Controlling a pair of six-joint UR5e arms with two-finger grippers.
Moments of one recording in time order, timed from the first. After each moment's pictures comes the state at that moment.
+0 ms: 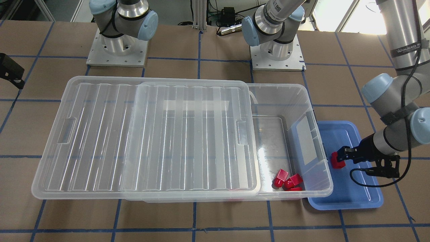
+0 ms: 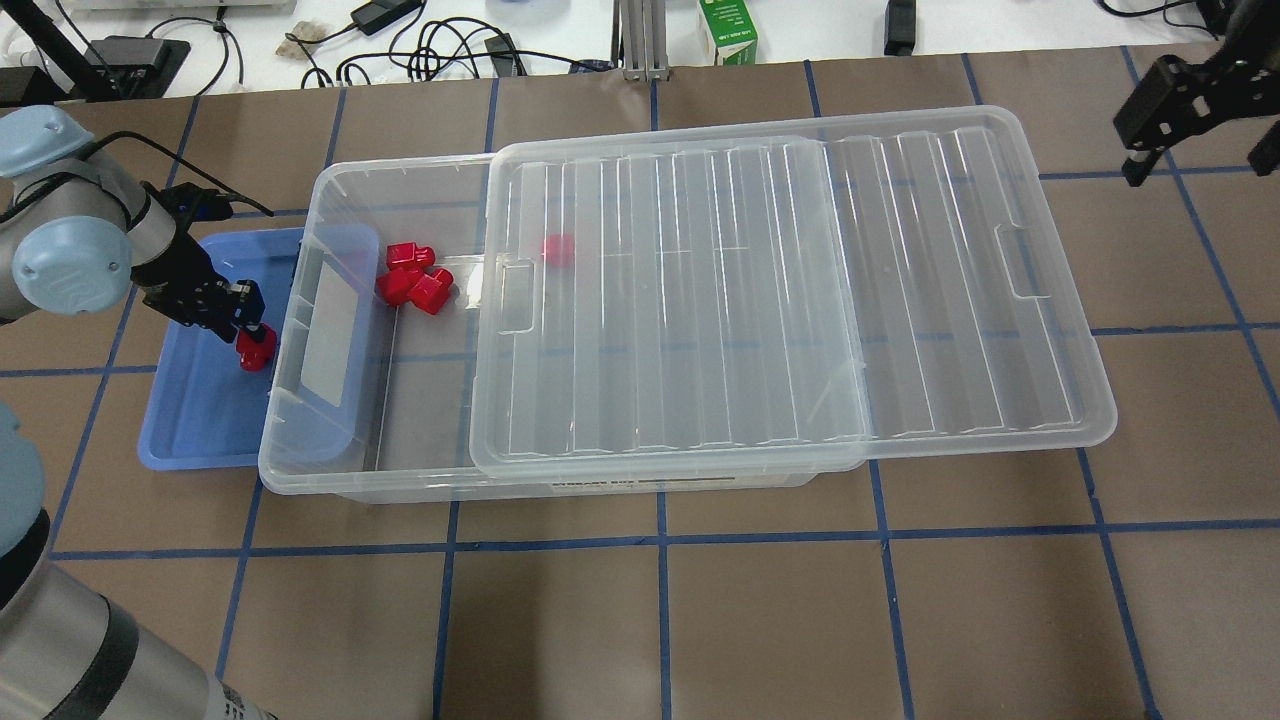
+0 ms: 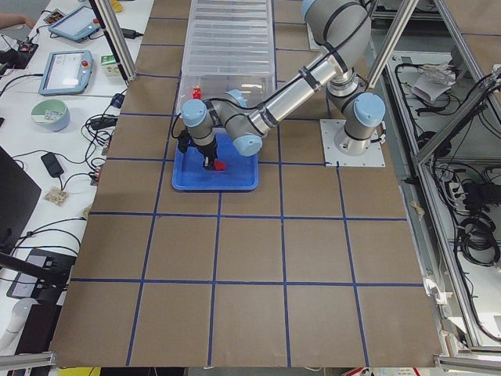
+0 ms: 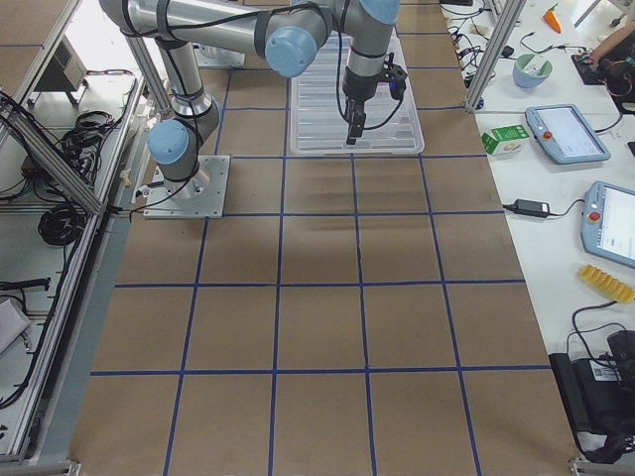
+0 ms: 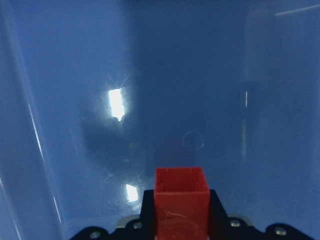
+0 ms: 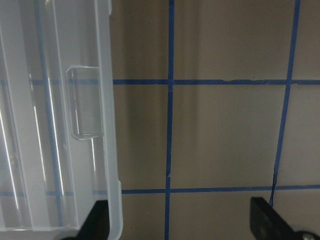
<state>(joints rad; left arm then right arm) -1.11 -2.01 -1.67 -1.13 1.58 0.54 1.15 -1.51 1.48 -1.47 -1.65 -0.44</state>
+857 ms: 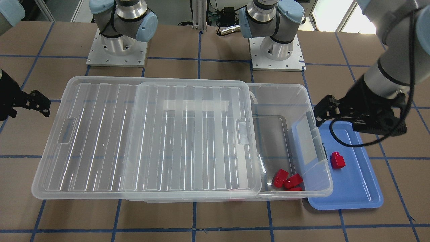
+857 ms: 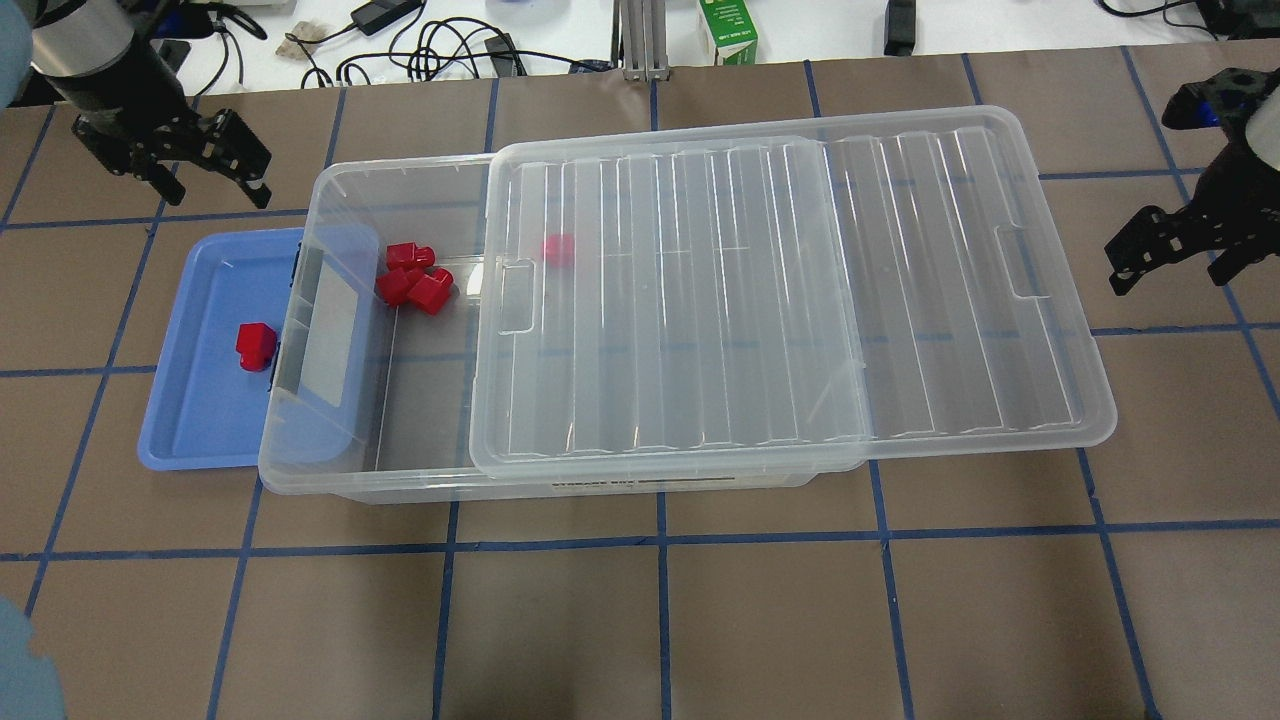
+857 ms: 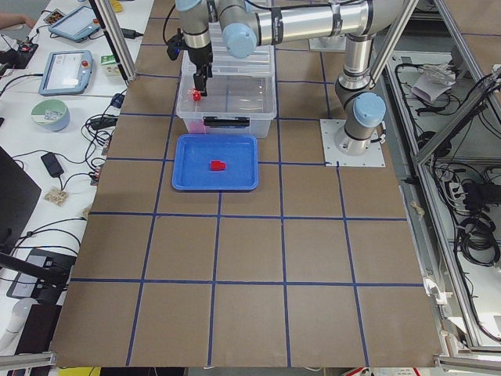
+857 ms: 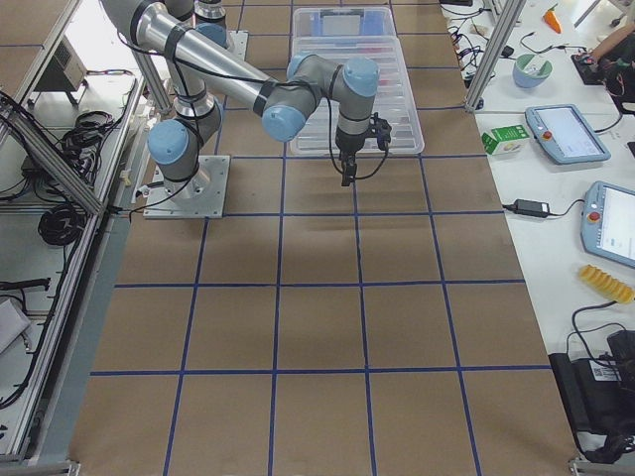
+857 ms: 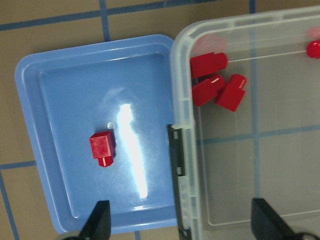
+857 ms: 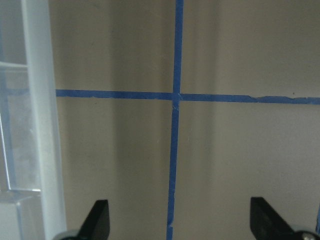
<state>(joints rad) -1.44 -1.76 -1.37 -1.59 1.58 0.28 1.13 -1.49 1.81 -1.87 -1.60 -0.48</state>
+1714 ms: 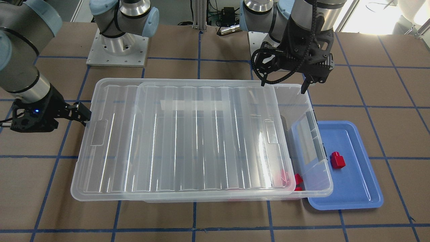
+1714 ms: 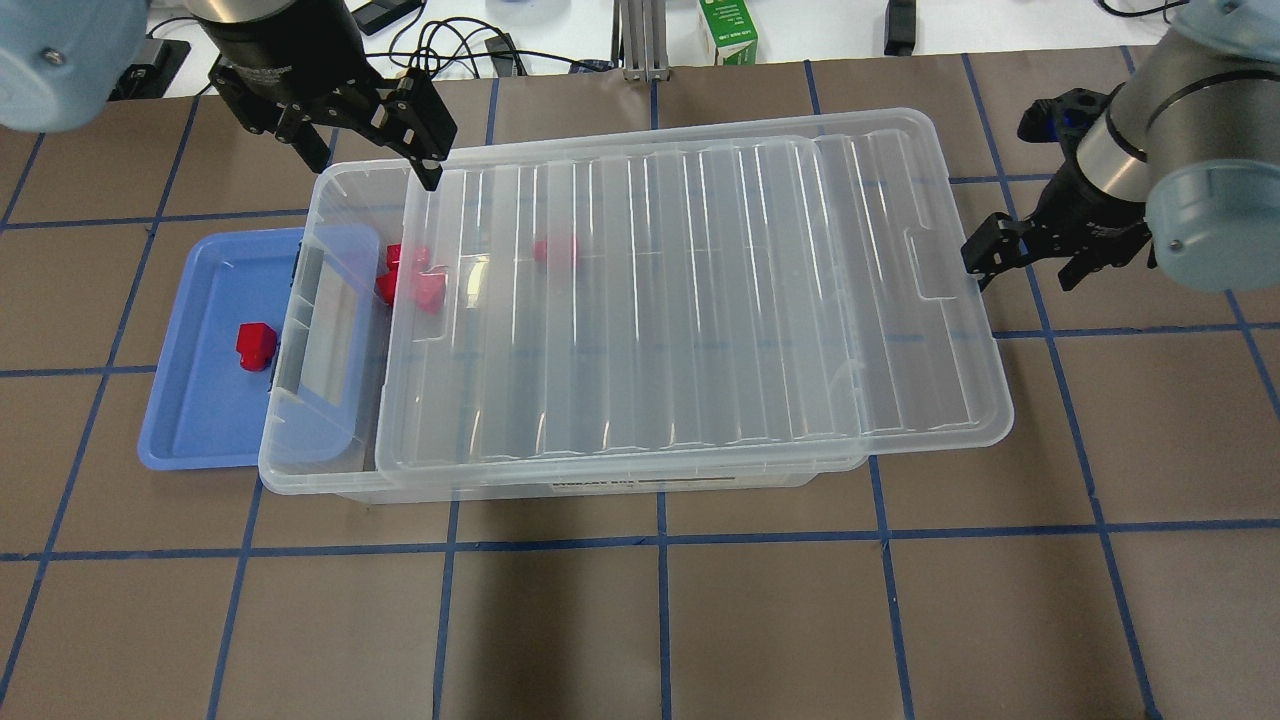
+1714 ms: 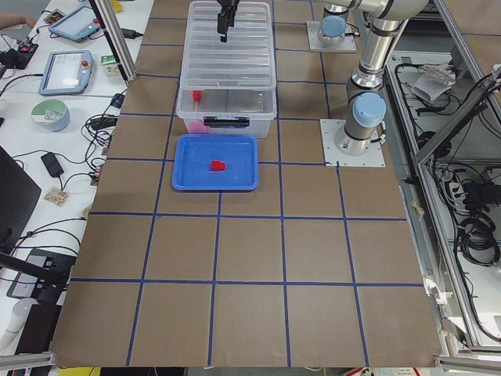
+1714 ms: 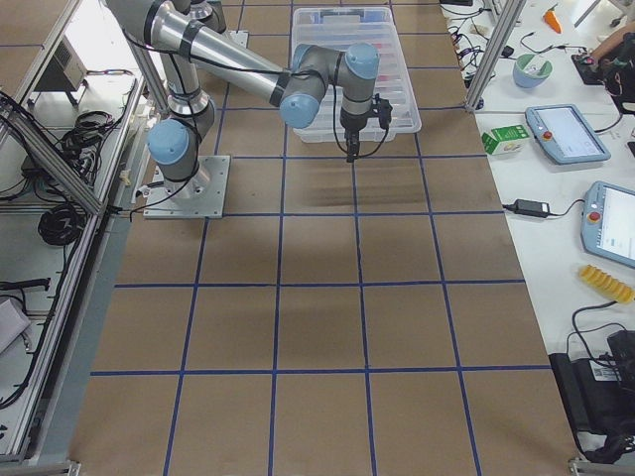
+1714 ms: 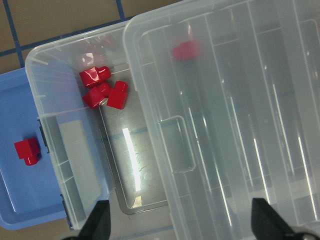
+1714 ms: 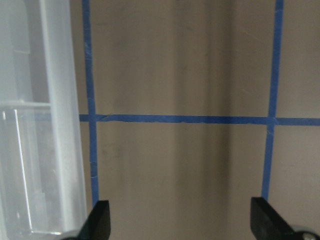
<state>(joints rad) -1.65 -1.65 -1.37 -1.64 1.59 0.15 1.35 -1.46 1.84 -1.94 -1.53 -0.25</state>
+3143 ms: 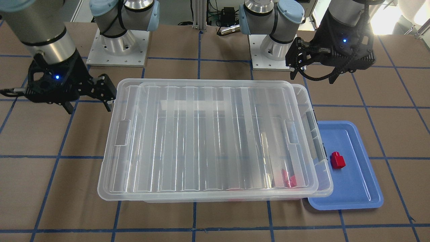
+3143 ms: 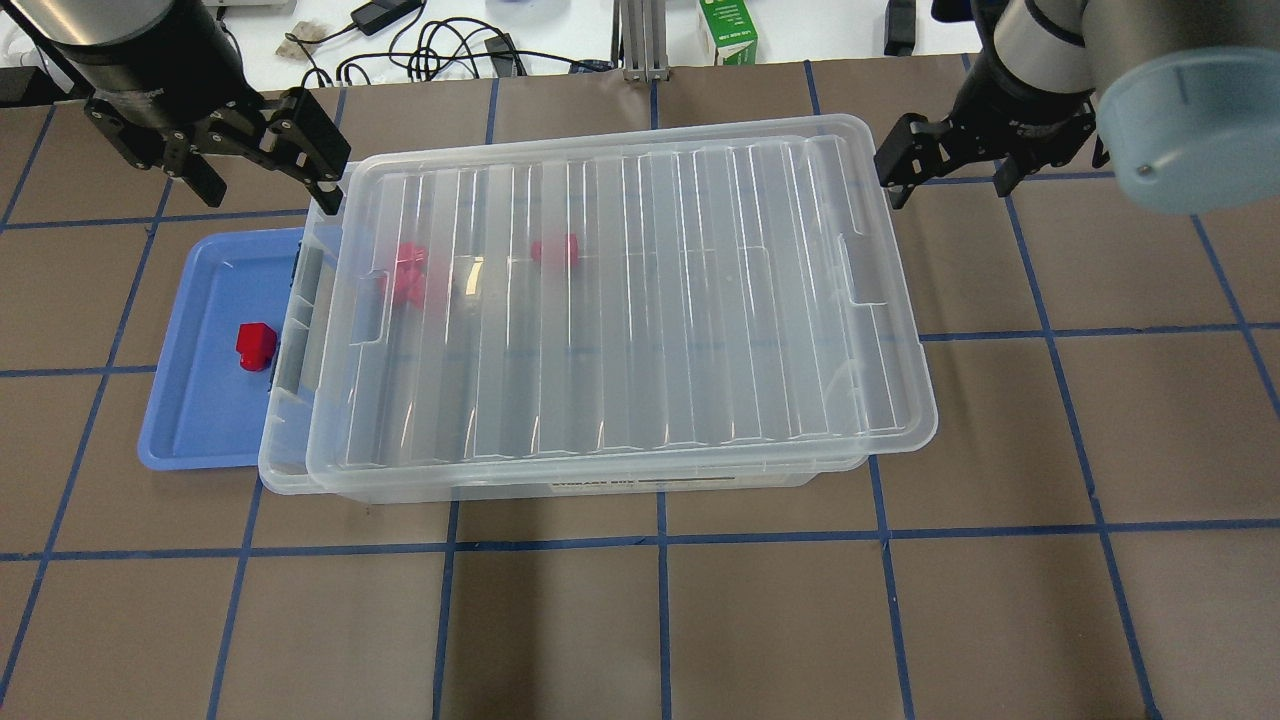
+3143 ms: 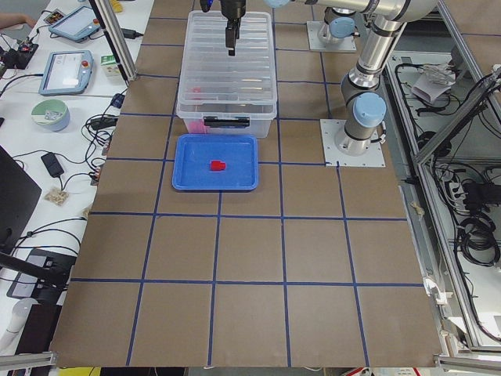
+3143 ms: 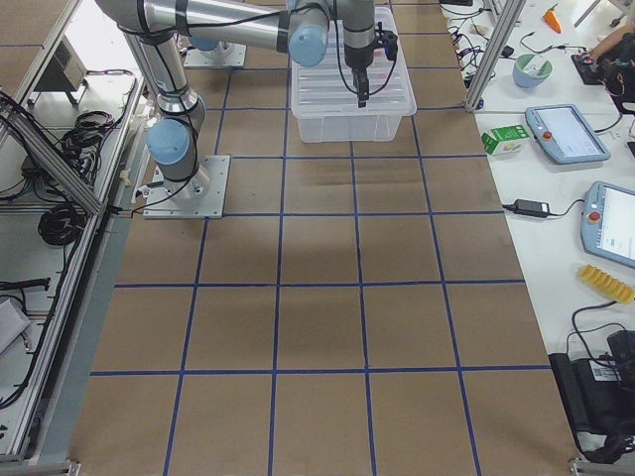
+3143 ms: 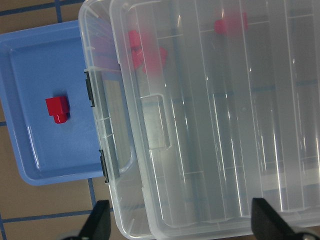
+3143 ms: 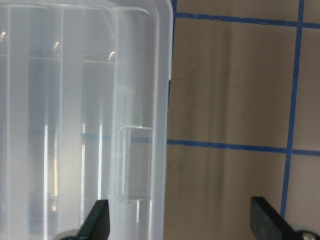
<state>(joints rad) -1.52 -1.59 -1.42 -1.70 1.59 0.17 1.56 -1.54 1.59 -1.75 -1.55 -0.09</state>
